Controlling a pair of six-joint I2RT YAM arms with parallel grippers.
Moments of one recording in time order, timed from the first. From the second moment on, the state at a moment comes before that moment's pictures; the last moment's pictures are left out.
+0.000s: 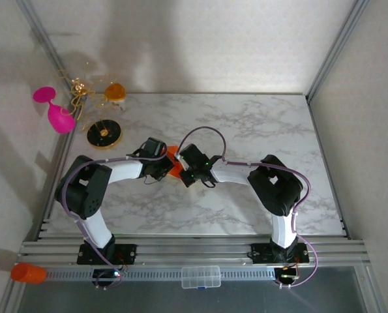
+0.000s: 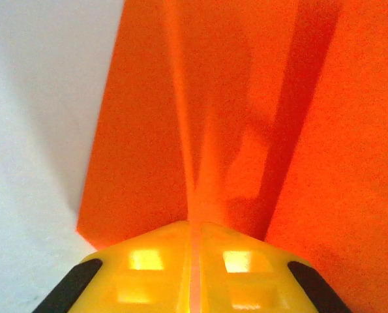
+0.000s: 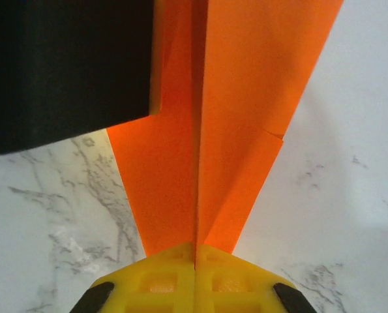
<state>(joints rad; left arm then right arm) -0.43 1.75 0.87 -0.10 0.16 -1.20 0.87 1.92 1.15 -0.21 -0.03 0.10</state>
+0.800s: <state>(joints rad) -0.43 1.55 0.73 -0.05 0.06 -1.19 0.79 1.98 1.18 -0.21 -0.36 0.12</state>
